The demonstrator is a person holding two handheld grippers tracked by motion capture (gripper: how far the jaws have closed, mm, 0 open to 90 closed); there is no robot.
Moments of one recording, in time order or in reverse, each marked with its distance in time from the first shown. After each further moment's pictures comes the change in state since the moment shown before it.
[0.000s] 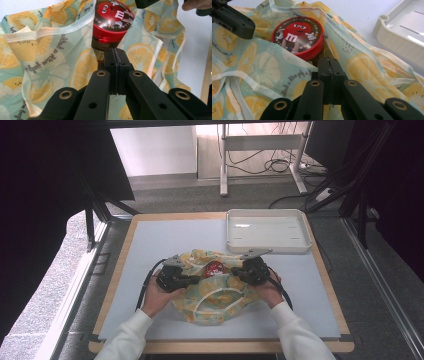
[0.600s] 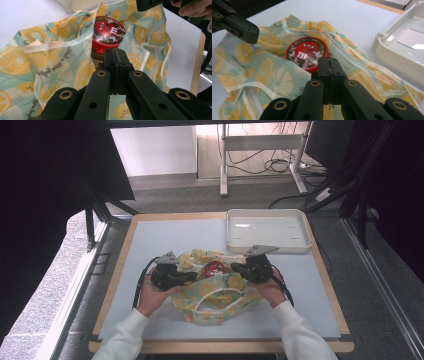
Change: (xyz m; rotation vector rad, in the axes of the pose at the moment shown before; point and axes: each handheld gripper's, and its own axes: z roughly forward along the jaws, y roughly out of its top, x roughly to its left) left arm -0.006 0.006 -0.020 -0.058 -0.015 0.005; right arm 0.002 0.010 -0.018 -0.088 0.030 0.008
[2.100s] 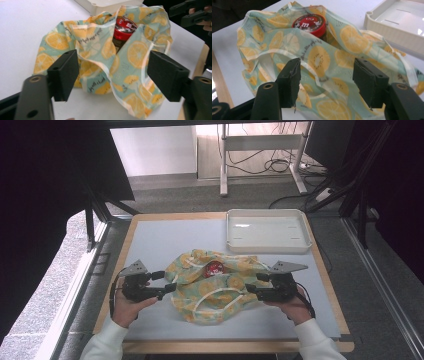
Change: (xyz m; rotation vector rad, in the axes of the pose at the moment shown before) left arm 0.008 -0.041 -0.063 -0.140 0.103 -0.079; right arm -0.001 -0.046 -0.059 -0.025 0.009 0.048
